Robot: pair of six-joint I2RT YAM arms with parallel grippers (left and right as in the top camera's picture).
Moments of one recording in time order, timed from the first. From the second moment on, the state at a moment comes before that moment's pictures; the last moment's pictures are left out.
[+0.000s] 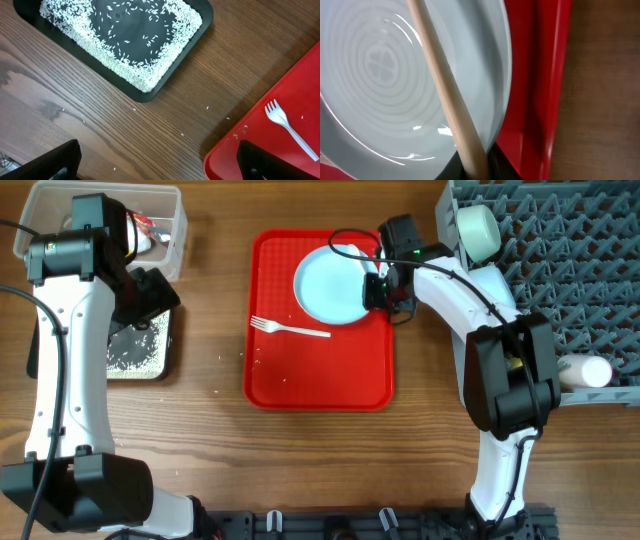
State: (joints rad) left arm 0.10 1.67 1.72 -1.43 -0.19 -0.50; right arm 0.30 2.14 1.58 -0.76 -0.17 0.36
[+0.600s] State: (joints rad) left arm 0.10 1.67 1.72 -1.43 -0.19 -0.50; right arm 0.30 2.13 1.58 -0.94 -0.18 0.28
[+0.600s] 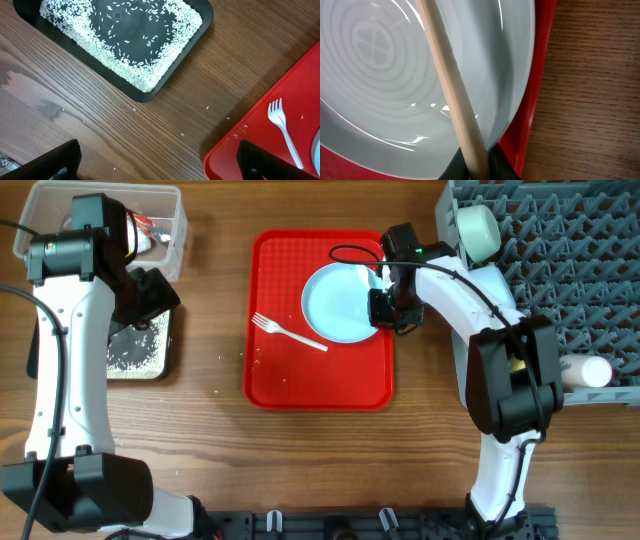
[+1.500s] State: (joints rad) left arm 0.10 1.67 1.72 -1.43 -0.19 -0.50; right arm 0.30 2.10 1.67 -1.21 -0.13 0.18
